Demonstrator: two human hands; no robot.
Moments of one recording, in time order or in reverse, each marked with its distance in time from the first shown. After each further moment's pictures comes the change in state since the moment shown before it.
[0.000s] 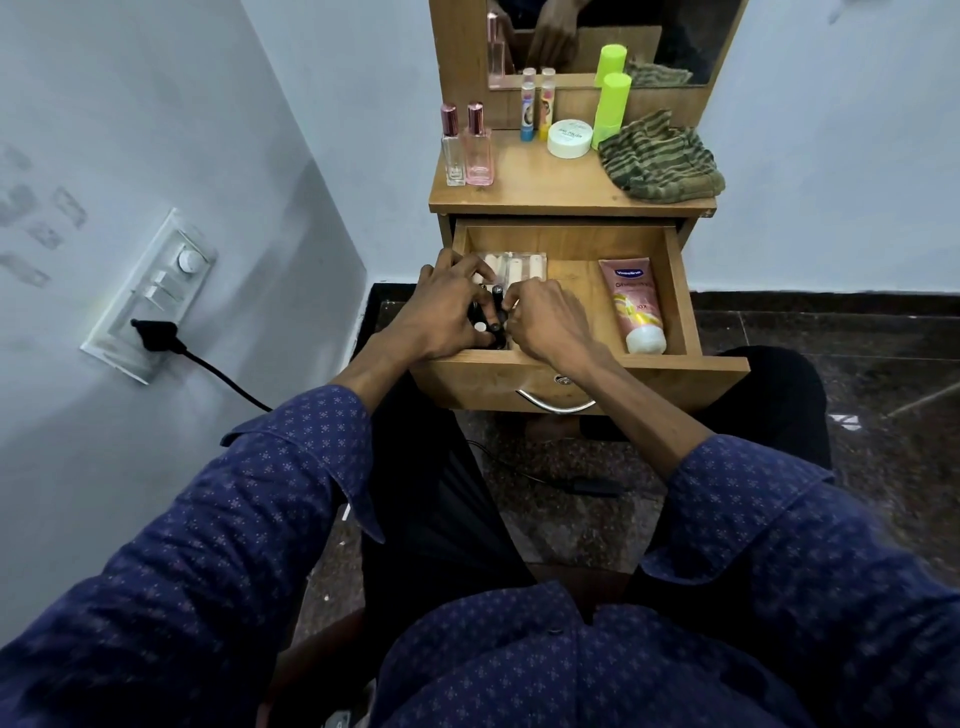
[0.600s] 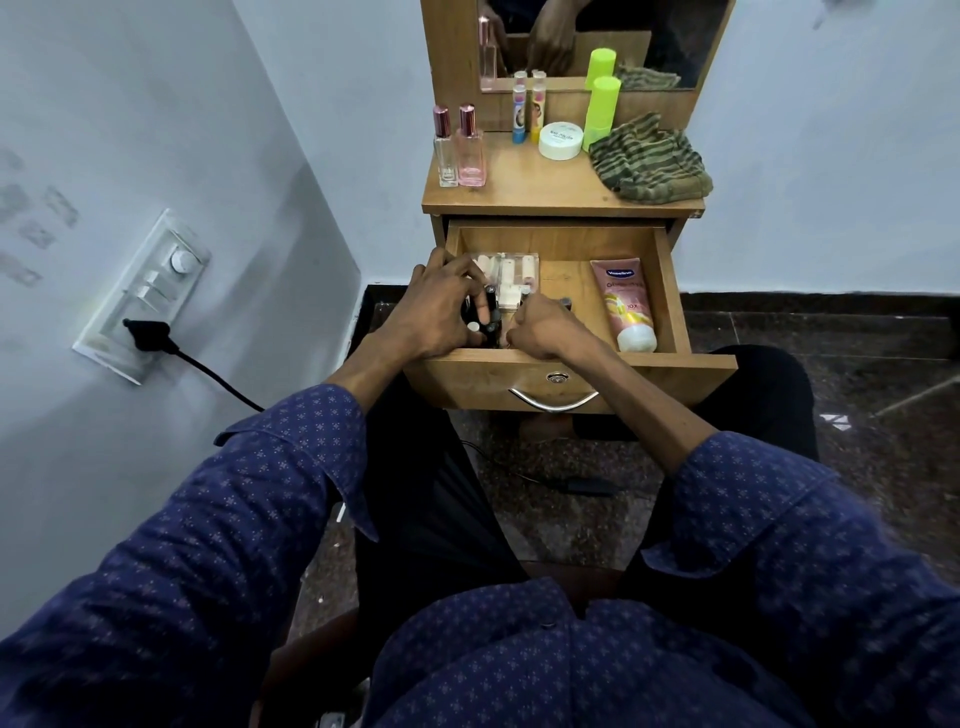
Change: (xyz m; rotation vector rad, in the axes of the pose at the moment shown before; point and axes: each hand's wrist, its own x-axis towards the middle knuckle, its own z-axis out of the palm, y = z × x) left_hand 0.000 0.000 0.003 -0.025 0.021 -0.032; right_hand 0.004 0.008 -0.006 0.112 -0.281 0.215
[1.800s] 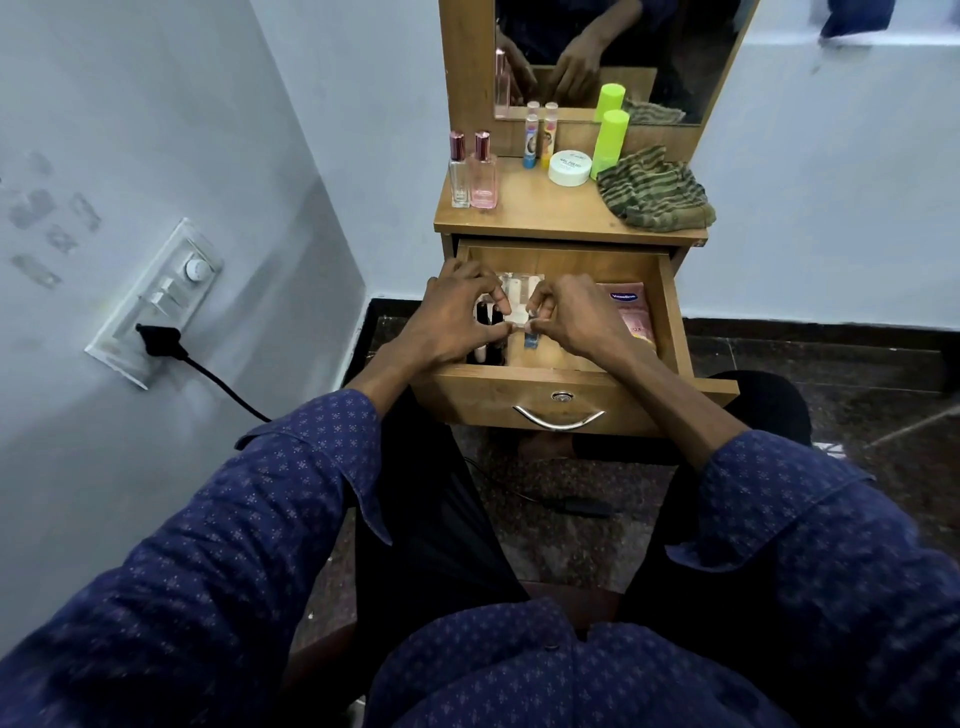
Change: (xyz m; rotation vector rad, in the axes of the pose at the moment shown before) left_hand 0.012 -0.001 0.008 -0.194 0.199 0.045; right_hand 0.009 0.021 -0.037 -0.150 0.290 -0.321
